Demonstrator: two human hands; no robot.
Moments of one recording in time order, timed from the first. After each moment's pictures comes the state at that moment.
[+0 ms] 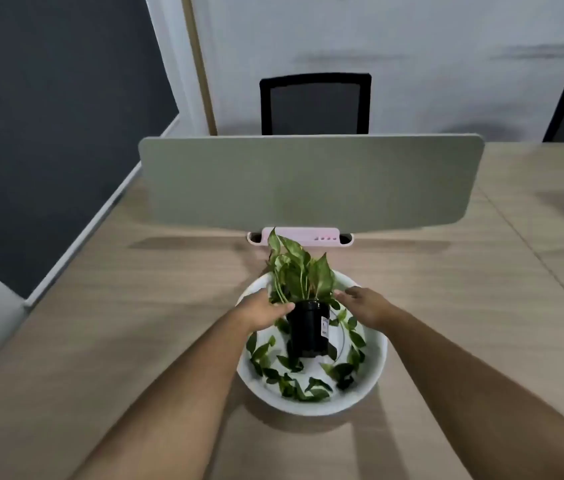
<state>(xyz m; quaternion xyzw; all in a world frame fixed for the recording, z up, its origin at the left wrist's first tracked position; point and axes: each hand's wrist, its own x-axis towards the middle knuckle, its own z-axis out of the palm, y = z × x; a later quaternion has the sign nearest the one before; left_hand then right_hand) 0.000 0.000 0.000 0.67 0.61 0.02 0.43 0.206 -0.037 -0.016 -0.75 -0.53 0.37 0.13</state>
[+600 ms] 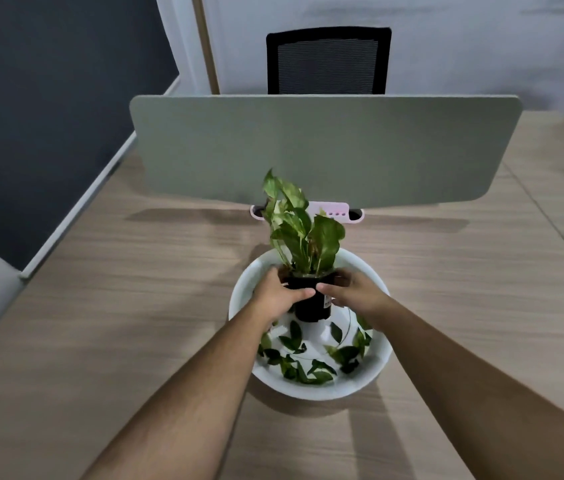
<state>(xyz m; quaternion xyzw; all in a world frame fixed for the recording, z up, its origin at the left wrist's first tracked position) 0.020 0.005 -0.057 0.55 0.60 0.21 0.54 0.187 -0.034 -0.045 -0.64 -0.45 0.54 0.32</state>
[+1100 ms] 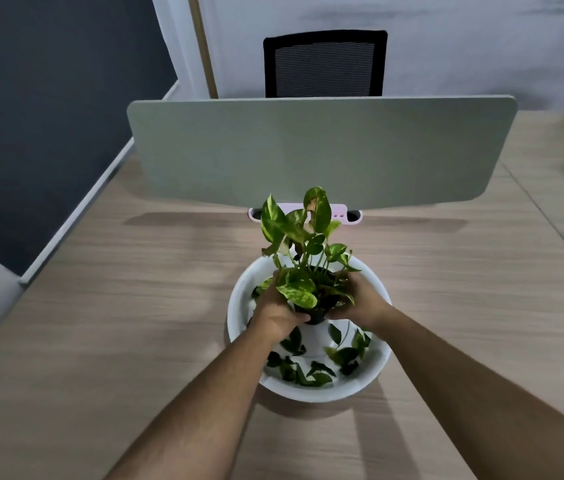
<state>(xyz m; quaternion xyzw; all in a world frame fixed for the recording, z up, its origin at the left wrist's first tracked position) 0.027 -0.016 -0.068 0.60 0.63 0.20 0.45 0.195 -0.037 -0.065 -0.69 -0.50 0.45 0.26</state>
